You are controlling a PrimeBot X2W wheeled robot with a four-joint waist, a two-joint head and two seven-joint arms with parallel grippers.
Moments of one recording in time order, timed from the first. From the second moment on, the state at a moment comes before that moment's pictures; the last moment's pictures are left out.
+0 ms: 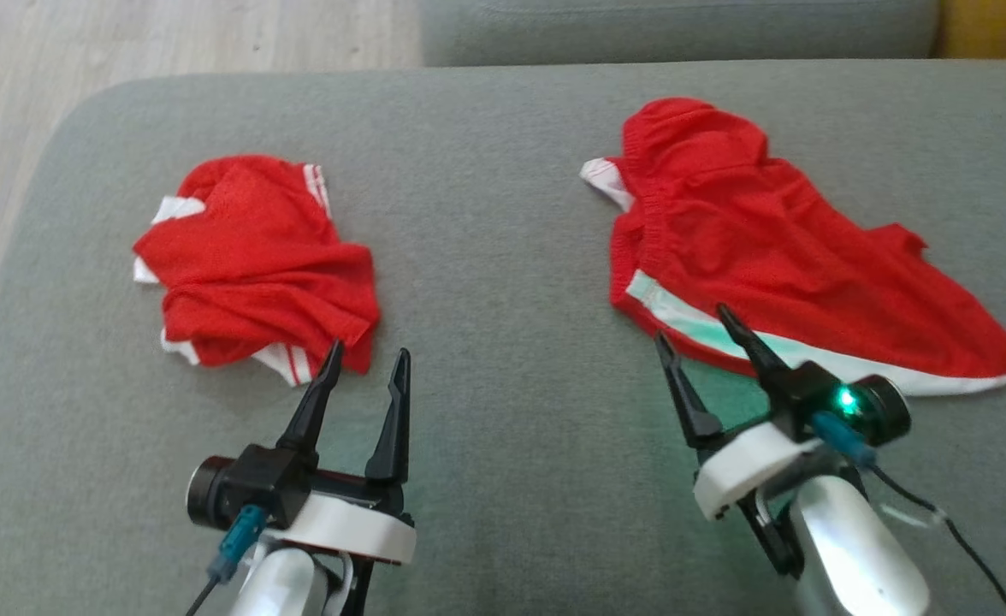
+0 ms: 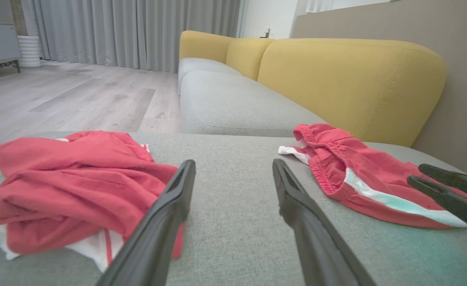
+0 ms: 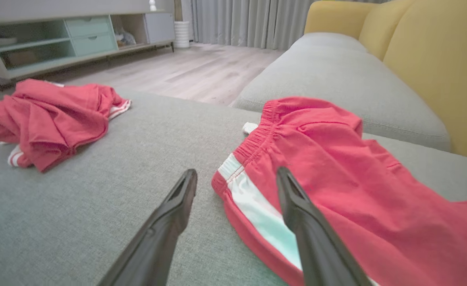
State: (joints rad) left arm -0.14 0.05 -0.33 0.29 -0.25 -0.04 -0.25; right arm -0.24 -0.05 0.23 0.45 -0.05 0.13 -0.19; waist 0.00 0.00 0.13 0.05
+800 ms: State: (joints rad) left arm -0.18 0.05 -0.35 0.29 -0.27 -0.04 -0.25; right arm -0.43 -0.06 0.28 0.78 -0.10 0.13 -0.17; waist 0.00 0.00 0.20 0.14
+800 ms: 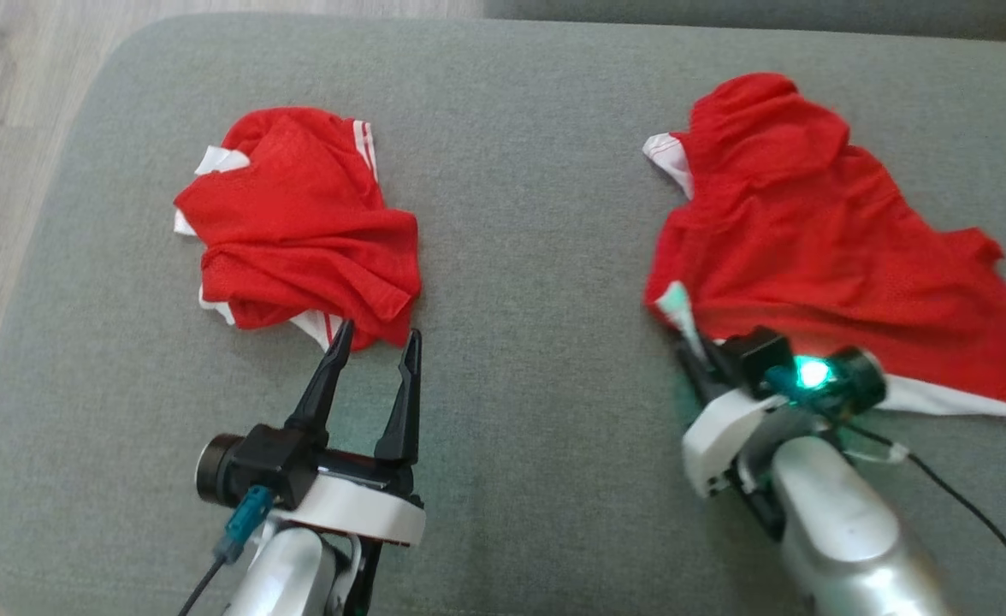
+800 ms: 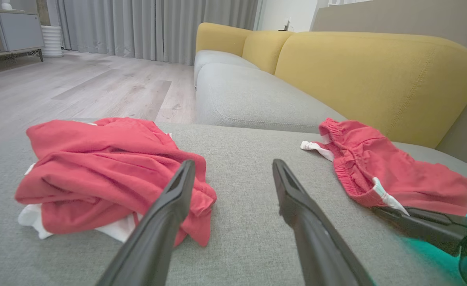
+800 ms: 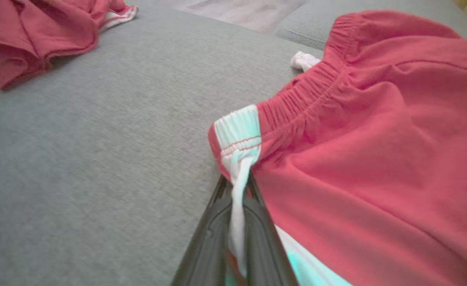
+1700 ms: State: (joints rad) left arm -0.13 0.05 -0.33 0.30 -0.24 -0.05 -0.25; right arm -0.28 -0.06 0.32 0.57 0.08 0.13 -0.24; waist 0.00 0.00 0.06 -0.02
